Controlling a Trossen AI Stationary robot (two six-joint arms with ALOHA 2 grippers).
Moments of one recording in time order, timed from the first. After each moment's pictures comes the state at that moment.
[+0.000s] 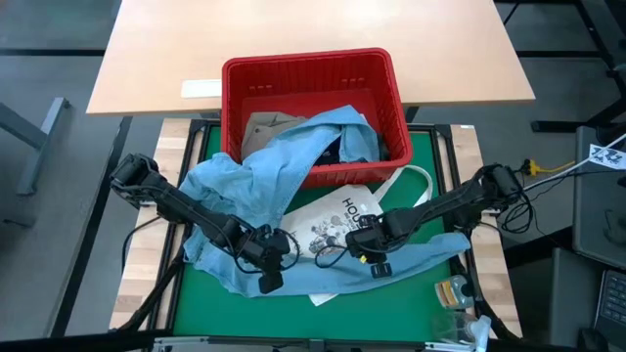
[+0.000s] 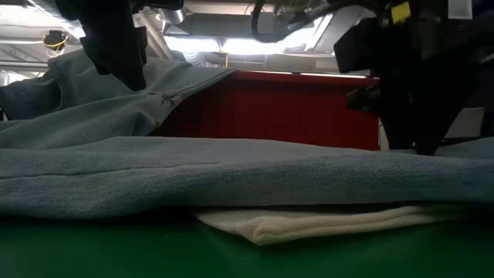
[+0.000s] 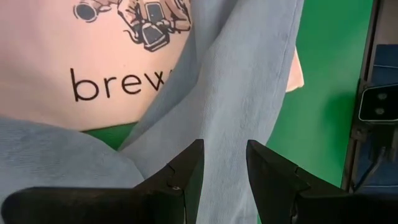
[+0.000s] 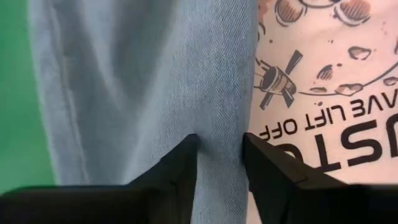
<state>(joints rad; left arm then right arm) -0.47 1.59 1.09 -0.54 -0.14 -0.80 0.34 1.70 1.10 -0.79 -0.10 0.14</state>
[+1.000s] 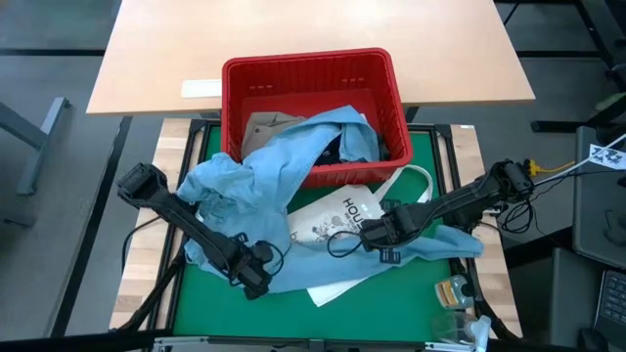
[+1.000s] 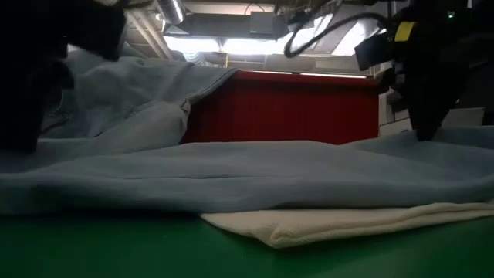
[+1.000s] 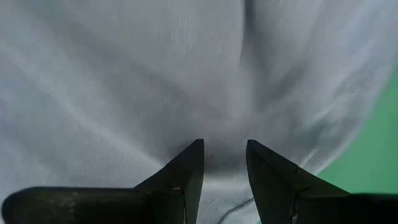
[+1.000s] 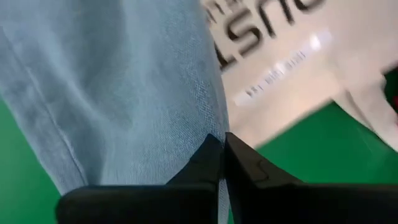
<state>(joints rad) -0.60 1.73 1.10 -0.84 -0.14 -1.10 0.35 1.59 1.10 -1.11 0.16 0.41</state>
